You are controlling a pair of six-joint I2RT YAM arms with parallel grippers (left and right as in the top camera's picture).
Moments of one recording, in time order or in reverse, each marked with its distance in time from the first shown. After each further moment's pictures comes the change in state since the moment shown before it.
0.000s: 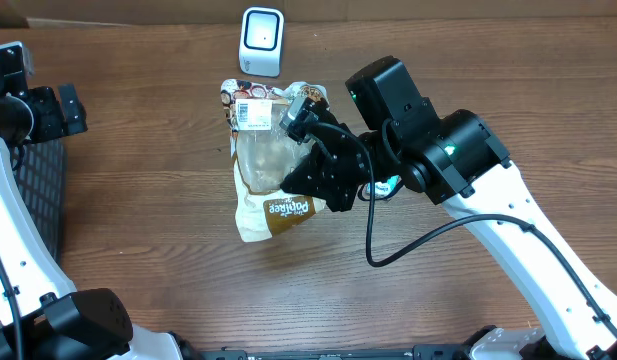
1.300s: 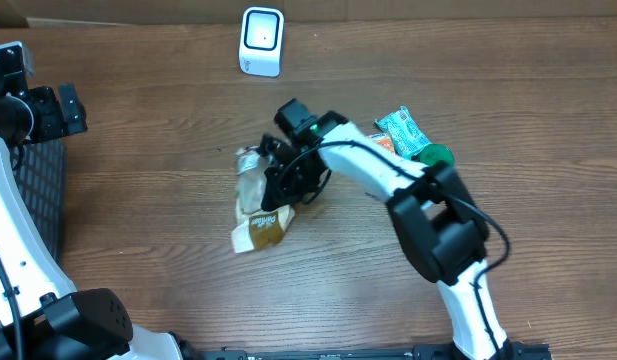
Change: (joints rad) left arm 0.000 0.000 0.000 0.000 0.000 0.000; right arm 0.015 0.679 -0.005 0.191 -0.011 0.351
